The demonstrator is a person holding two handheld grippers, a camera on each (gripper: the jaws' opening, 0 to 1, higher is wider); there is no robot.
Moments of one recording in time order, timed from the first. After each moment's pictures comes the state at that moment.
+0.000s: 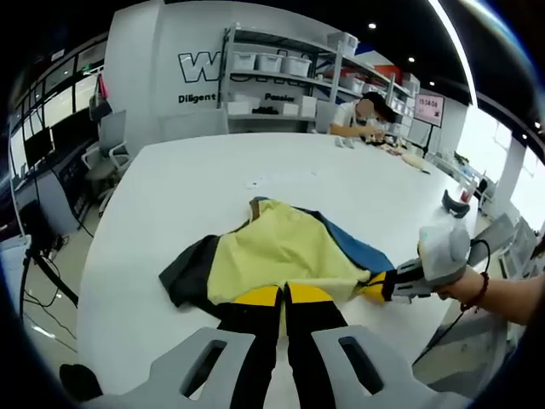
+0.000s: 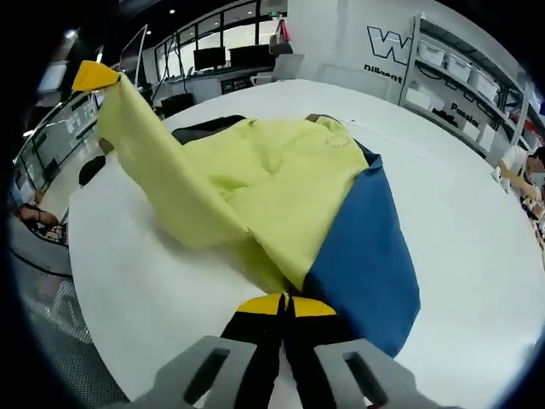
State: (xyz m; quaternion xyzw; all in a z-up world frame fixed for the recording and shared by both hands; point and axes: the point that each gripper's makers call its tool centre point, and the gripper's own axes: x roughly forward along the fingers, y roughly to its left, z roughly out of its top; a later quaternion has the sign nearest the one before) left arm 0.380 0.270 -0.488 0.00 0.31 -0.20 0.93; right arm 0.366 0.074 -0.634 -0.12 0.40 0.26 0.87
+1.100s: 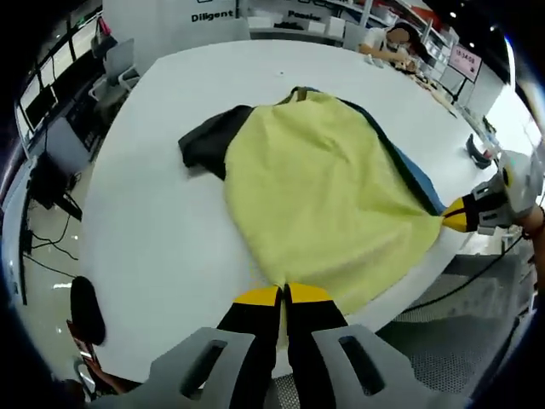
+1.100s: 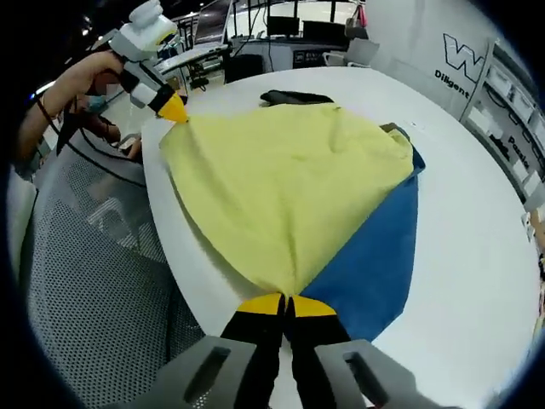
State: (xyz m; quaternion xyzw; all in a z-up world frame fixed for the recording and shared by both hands) left arm 0.283 0.325 -0.592 0.03 0.53 -0.14 0.84; right arm 0.264 0.063 -0.611 -0.22 0.45 0.38 0.78
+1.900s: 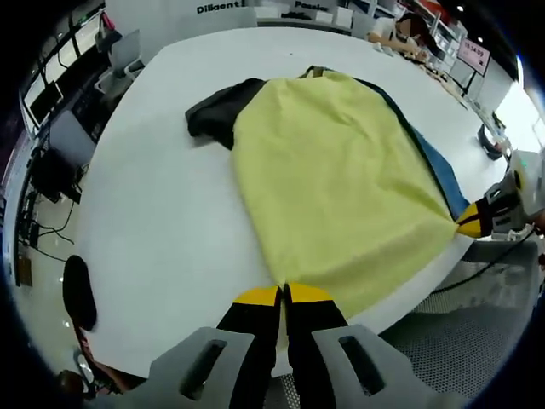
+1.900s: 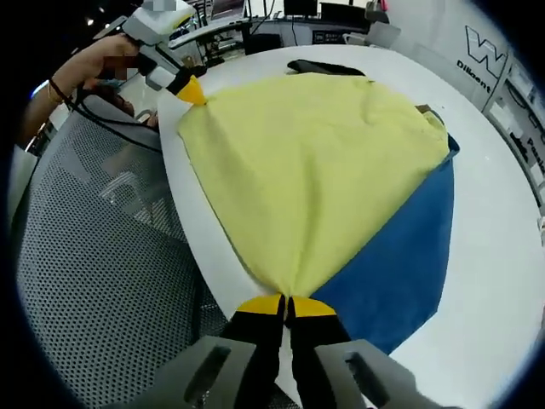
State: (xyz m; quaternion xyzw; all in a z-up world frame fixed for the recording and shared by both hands) left arm 0.269 0.339 -0.619 0.05 0.54 -0.11 0.83; right arm 0.230 0.070 -0.639 -0.24 0.49 0.41 0.73
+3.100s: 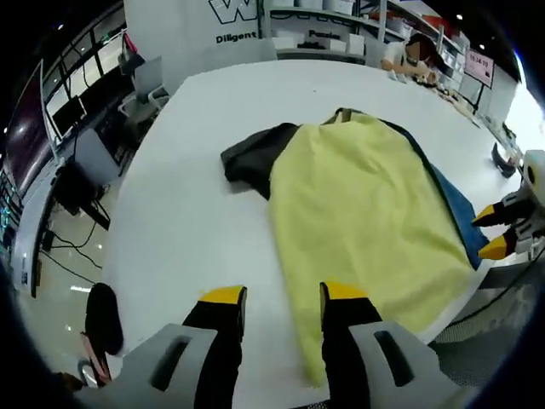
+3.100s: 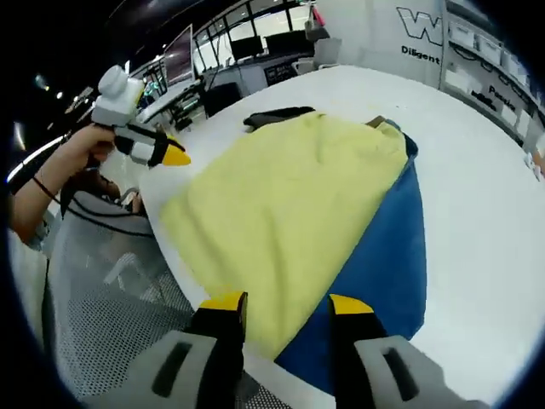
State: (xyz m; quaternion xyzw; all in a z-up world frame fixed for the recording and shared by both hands) left arm 0.317 0.363 -0.586 0.05 0.45 -0.07 0.89; right arm 0.280 0.085 -0.593 -0.05 0.43 0.33 0.84
